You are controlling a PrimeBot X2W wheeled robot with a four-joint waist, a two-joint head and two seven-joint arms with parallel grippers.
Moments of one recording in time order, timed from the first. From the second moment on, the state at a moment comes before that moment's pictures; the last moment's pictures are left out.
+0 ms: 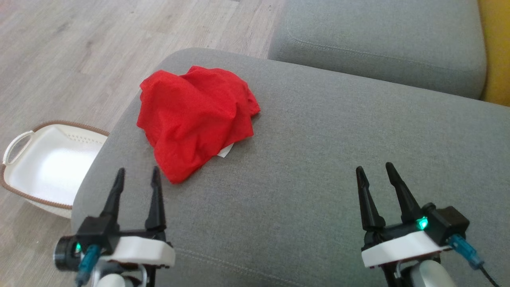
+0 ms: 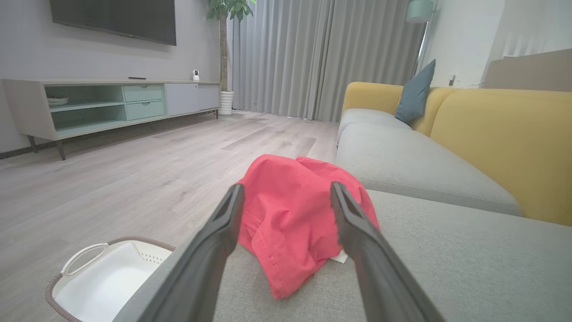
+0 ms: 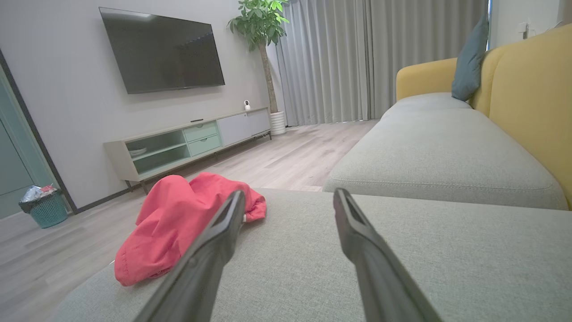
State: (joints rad) left arm 0.06 0.05 -0.15 0.04 -0.12 0.10 -0.25; right arm 0.01 -0.04 0.18 0.17 0.24 0.12 -0.25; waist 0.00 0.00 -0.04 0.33
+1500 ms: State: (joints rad) left arm -0.87 0.36 -0.06 0.91 -0.21 -0.12 0.06; right arm -0.15 -0.05 0.01 0.03 0.17 0.12 -0.25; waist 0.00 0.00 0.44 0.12
